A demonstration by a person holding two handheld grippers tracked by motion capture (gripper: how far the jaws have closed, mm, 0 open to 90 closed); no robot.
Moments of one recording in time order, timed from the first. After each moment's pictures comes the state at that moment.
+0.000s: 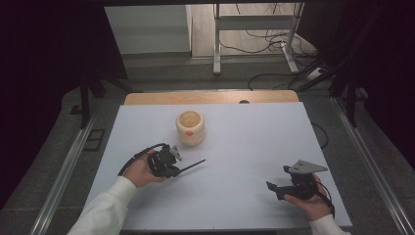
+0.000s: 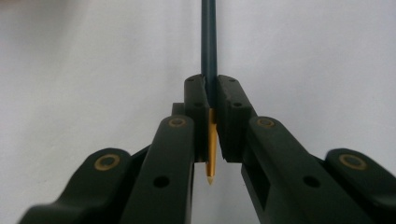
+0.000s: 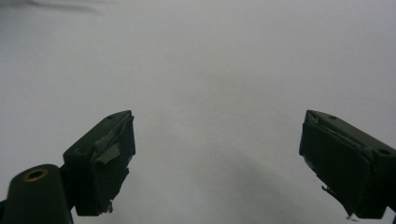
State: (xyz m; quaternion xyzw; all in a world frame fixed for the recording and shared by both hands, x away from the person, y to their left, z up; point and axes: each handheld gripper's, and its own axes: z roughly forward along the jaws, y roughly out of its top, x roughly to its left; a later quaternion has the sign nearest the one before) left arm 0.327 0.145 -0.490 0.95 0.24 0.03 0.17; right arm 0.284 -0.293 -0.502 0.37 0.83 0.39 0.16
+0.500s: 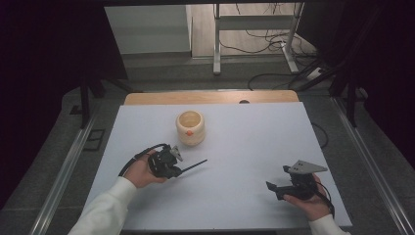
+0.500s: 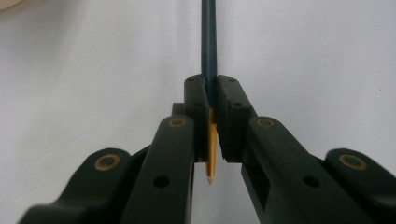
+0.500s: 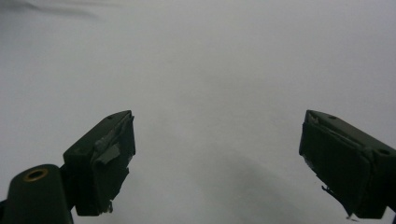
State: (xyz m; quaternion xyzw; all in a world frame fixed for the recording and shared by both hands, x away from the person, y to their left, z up) left arm 0.324 0.142 -0.486 0.95 0.24 0.03 0.18; right arm 0.284 -0.291 -0.502 0.37 0.83 0.39 0.16
